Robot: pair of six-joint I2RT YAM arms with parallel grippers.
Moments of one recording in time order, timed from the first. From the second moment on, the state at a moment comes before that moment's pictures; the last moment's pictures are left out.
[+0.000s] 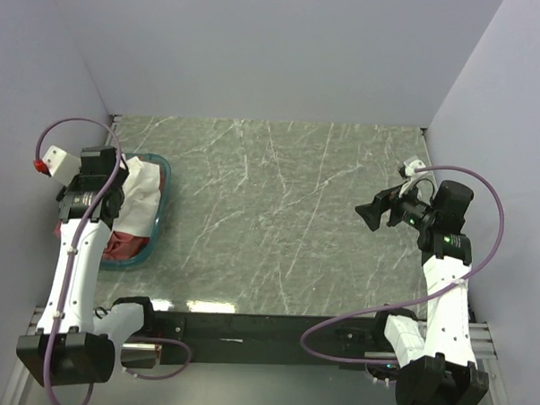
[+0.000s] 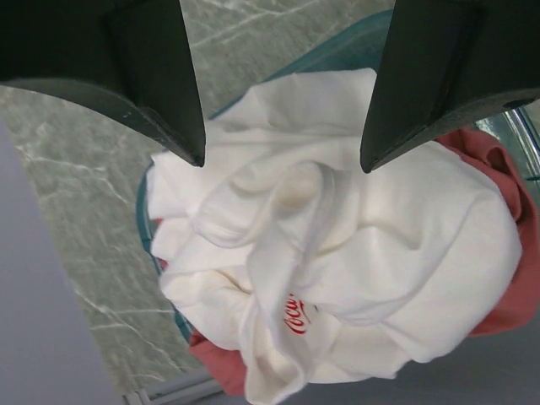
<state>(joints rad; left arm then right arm) 0.09 0.99 1.09 -0.77 -0.58 -0.92 -0.25 0.86 0.82 -0.44 -0.86 -0.28</state>
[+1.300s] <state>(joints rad) 0.09 1.02 1.58 -0.02 0.40 -0.82 -0.25 0.86 0.82 -0.44 -0.86 -0.27</state>
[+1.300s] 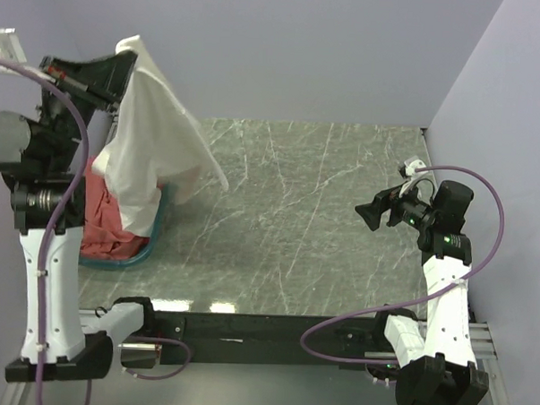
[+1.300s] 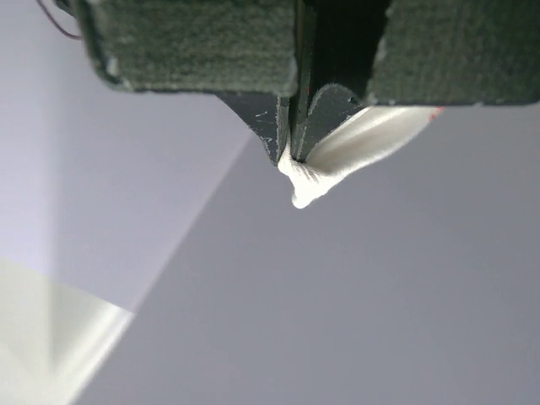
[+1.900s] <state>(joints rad) -0.58 1.48 1.97 0.02 0.38 -0.70 -0.25 0.87 0.82 -0.43 -0.81 -0.27</state>
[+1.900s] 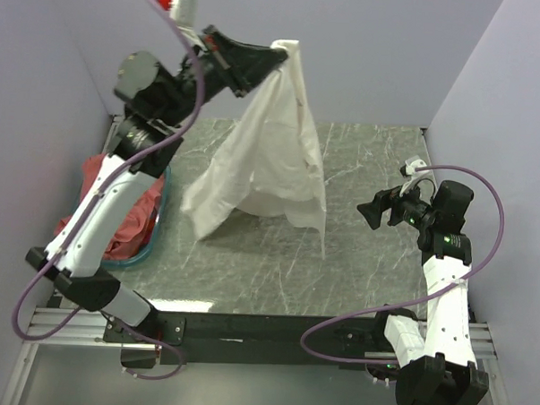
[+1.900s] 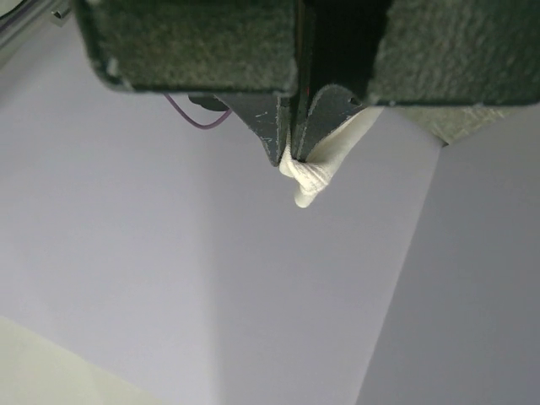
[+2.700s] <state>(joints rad) -0.76 1.33 1.42 0.08 0.18 -0.53 -0.26 0.86 0.82 -0.40 -0.67 -0.22</state>
